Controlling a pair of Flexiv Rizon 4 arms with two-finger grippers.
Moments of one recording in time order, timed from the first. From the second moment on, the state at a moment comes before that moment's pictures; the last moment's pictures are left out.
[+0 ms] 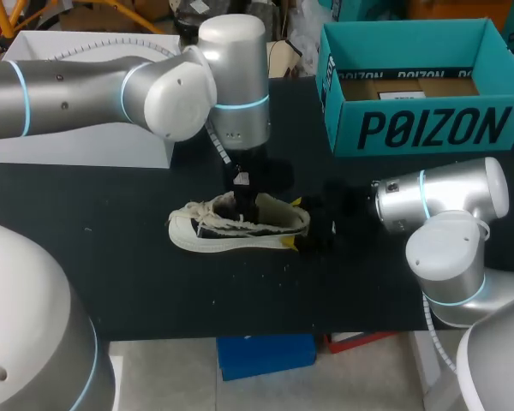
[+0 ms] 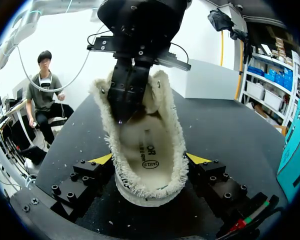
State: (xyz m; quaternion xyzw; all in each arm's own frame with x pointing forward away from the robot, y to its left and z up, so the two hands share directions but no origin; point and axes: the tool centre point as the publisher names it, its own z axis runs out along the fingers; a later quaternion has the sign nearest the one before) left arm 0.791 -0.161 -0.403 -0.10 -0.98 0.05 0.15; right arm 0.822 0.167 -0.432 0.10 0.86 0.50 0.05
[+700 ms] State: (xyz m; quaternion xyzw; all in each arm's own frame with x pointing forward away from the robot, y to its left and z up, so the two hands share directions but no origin) left arm 0.790 -0.166 -0.415 -0.08 -0.99 0.03 0.14; right arm 0.822 0.167 -0.433 0.10 0.86 0.50 0.05
